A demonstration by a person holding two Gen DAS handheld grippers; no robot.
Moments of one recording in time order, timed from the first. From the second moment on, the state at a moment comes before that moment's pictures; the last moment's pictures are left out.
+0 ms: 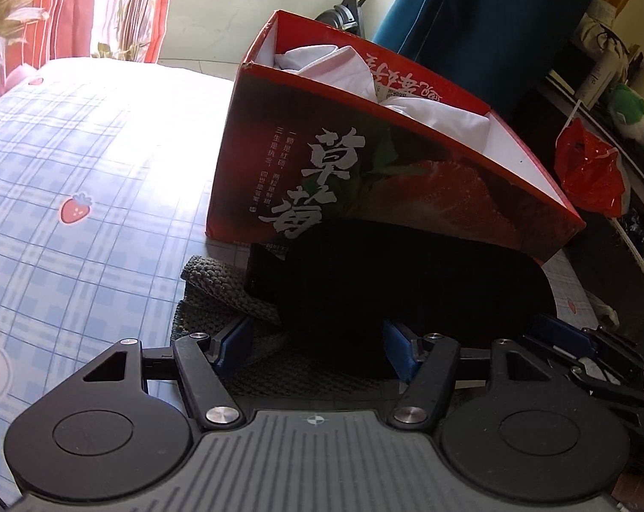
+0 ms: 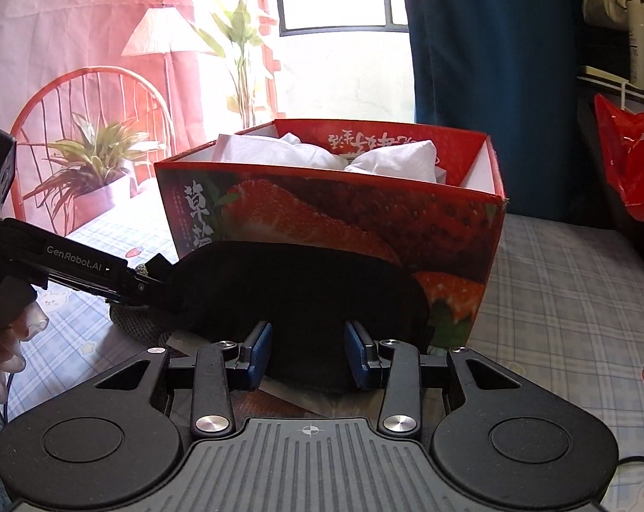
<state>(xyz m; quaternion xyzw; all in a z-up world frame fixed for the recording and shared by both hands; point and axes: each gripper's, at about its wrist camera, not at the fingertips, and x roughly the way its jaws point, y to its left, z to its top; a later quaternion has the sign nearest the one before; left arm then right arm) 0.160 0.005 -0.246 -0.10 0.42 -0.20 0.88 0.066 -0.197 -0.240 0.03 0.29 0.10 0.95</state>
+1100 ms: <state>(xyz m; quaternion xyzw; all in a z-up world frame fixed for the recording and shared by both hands) 0.111 0.008 -0.229 -0.13 0.36 -0.21 0.90 0.056 -0.211 -0.239 0.09 0.29 0.09 0.95</state>
